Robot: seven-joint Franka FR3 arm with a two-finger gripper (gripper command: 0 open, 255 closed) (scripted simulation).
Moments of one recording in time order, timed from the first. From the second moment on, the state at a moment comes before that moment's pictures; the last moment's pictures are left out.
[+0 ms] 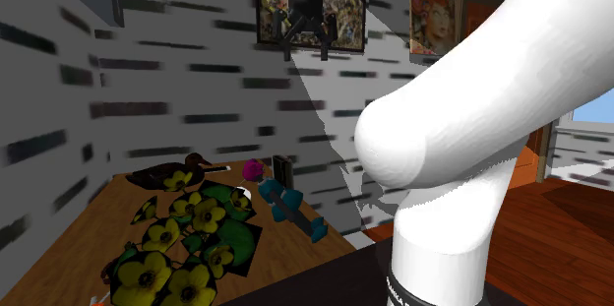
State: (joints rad) arm 0.00 -0.75 0.05 -2.28 -0.04 1.63 0.12
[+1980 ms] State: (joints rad) arm -0.04 0.22 0.00 -1.98 -0.07 2.16 0.08
